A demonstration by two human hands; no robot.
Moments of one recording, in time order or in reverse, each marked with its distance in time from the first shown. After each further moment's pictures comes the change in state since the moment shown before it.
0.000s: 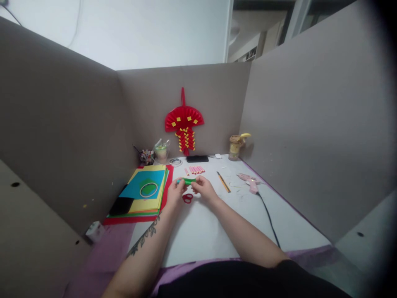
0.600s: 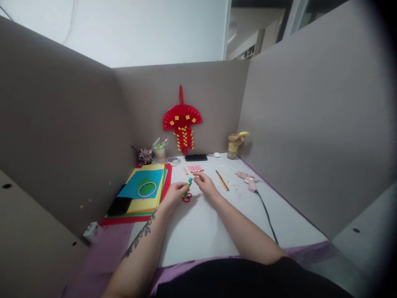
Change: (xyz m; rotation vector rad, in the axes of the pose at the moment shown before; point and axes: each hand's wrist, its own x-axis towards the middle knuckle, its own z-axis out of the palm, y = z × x) left_hand -0.005 0.017 -0.011 0.488 -0.355 -0.026; right_hand 0.007 -0.006 -0.016 -0.280 0.078 -0.088
